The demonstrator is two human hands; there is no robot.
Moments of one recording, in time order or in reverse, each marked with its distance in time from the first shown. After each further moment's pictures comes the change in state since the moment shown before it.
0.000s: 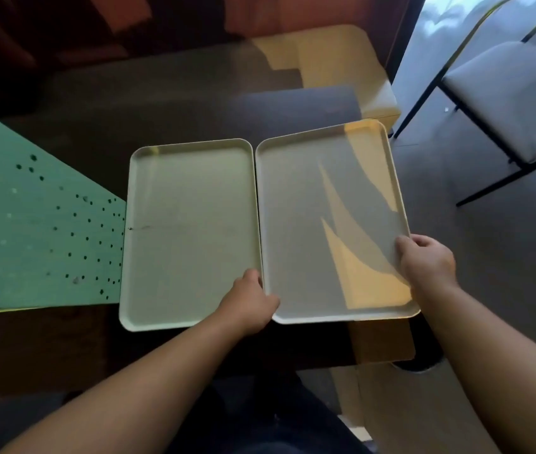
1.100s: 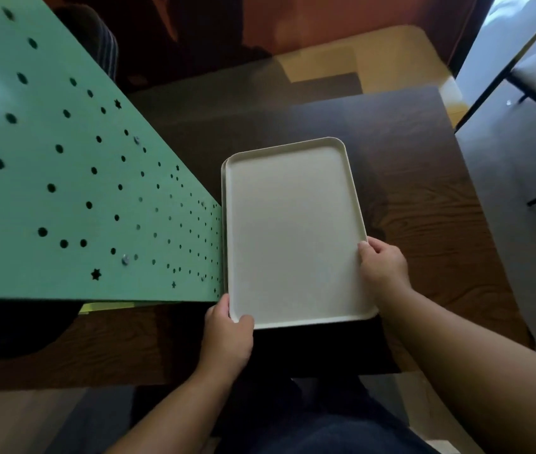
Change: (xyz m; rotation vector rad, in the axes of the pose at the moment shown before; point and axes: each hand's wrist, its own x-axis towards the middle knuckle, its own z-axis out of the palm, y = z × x) left_hand -0.046 -0.171 -0.090 -0.465 0.354 -0.092; right_hand -0.103 -0.021 0.185 0.005 -0.238 -0.157
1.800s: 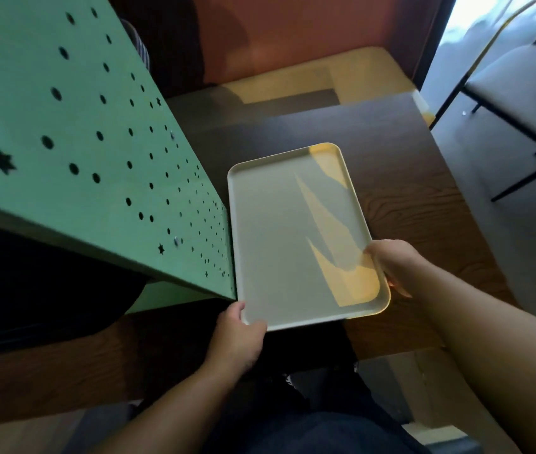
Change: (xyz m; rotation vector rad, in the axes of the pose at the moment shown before) left_hand -0.006 -0.011 -0.040 0.073 -0.191 0.022; right_hand -0.032 -0.022 -0.011 -0.070 -0.087 0.299
